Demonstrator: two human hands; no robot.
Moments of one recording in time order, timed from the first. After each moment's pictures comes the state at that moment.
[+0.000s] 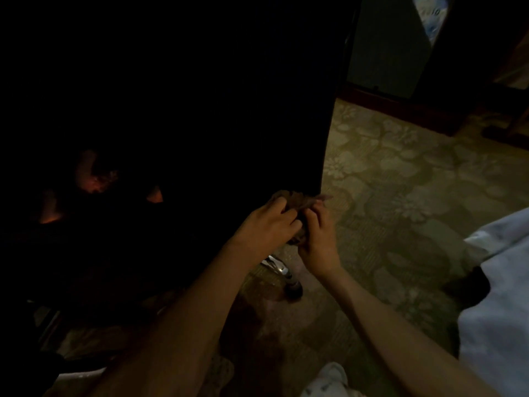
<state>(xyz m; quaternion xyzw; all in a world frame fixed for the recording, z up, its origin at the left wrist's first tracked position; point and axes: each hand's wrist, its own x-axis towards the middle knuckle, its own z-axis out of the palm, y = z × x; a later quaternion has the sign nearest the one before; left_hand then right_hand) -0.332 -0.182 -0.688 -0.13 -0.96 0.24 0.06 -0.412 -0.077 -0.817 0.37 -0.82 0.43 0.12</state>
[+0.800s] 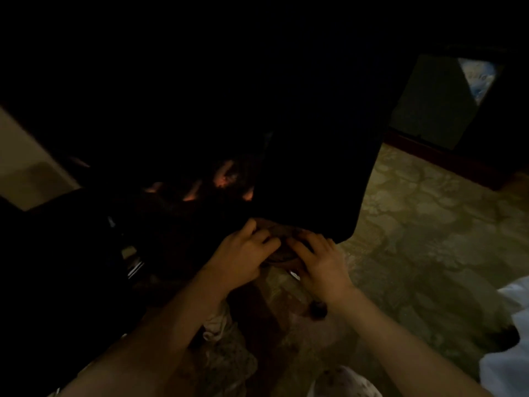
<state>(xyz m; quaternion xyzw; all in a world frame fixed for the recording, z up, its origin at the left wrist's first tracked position) -0.199 -0.221 -0.641 -0.01 -0.99 0.08 0.11 -0.329 -0.087 -0.724 0.57 -0.73 0.27 0.25</state>
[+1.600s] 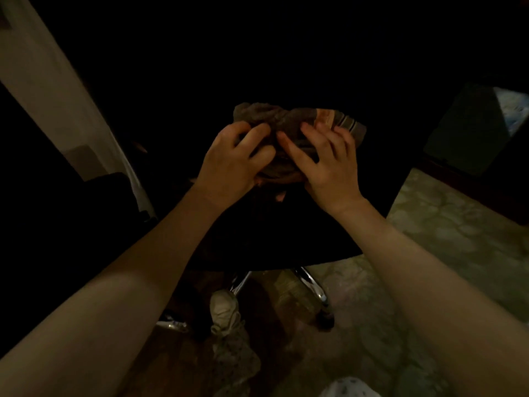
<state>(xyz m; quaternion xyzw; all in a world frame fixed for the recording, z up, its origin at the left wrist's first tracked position) -0.191 -0.298 -0.523 -0.02 -0.84 0.32 0.44 -0.350 -0.172 -0.554 0.55 -0.58 0.21 0.57</state>
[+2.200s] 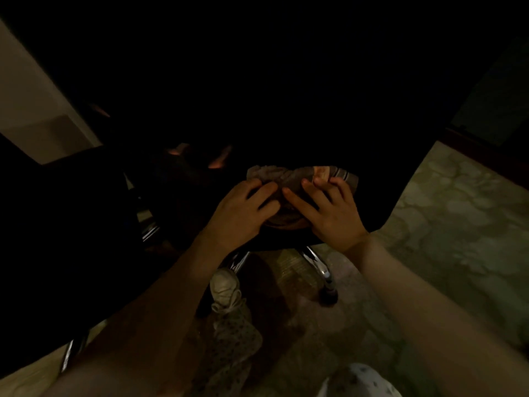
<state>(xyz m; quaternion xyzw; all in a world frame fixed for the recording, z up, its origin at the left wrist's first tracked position) -0.189 -0.288 -0.662 -0.03 -0.94 0.15 0.31 -0.359 -0.153 -0.694 0.63 -0.58 0.16 0.49</state>
